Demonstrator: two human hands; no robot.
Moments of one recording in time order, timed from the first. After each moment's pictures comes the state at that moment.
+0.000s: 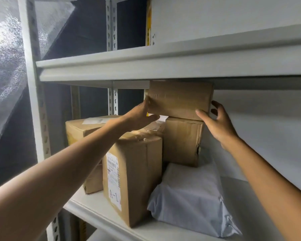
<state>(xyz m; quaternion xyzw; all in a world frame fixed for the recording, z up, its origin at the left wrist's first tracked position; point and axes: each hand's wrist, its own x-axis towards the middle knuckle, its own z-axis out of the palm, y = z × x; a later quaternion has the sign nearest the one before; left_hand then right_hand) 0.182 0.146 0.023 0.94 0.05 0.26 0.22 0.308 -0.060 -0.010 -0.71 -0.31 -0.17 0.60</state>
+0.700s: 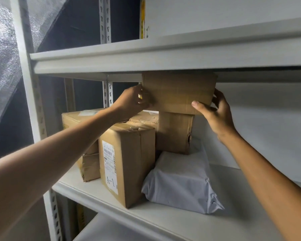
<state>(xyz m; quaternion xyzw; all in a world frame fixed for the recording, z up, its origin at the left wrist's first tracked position) 0.155 0.134 0.028 0.89 0.00 0.39 0.22 0.289 -0.087 -0.015 -0.61 -0.38 -0.19 0.67</state>
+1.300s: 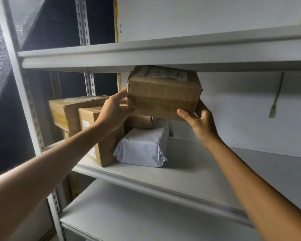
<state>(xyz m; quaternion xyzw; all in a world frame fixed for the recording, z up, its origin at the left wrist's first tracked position) 0.090 0.003 -0.023 0.85 -0.02 0.44 0.28 0.222 -0.225 -0.059 -0.66 -0.38 -0.15 0.63</state>
